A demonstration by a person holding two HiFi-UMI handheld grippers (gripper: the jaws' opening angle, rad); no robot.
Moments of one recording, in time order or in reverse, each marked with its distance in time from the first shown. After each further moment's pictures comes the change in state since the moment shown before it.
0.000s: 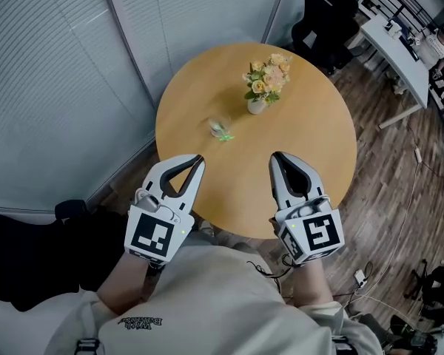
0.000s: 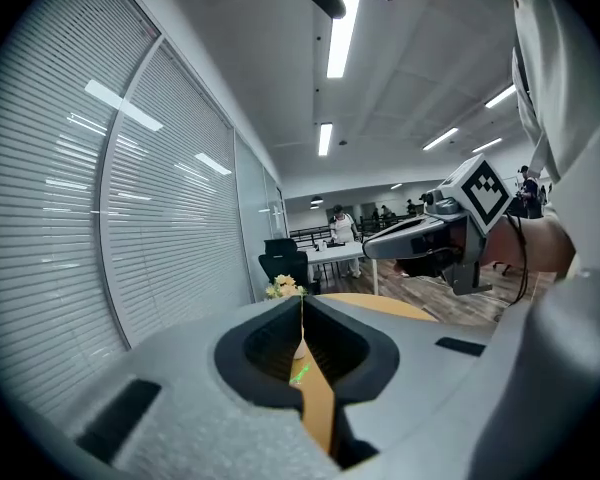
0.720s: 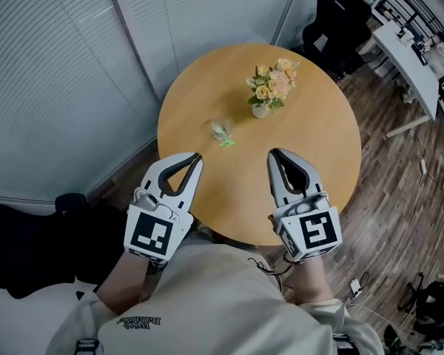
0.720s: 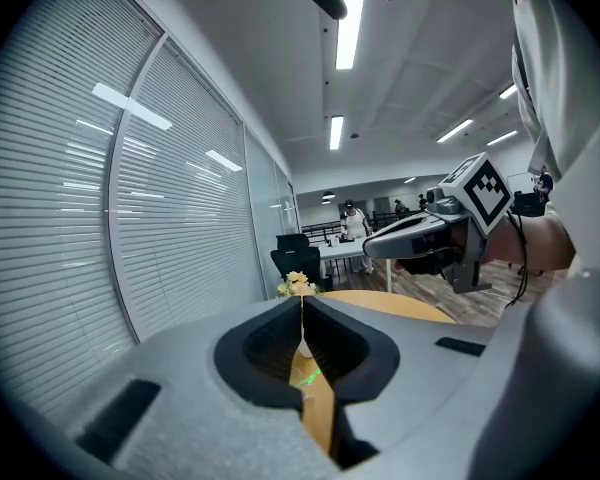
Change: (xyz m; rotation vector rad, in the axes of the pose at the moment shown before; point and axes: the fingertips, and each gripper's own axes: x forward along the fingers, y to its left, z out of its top) left arm 0.027 0.016 -0.008 0.016 0.034 0.069; right arm 0.034 -0.022 -0.004 -0.040 0.010 0.079
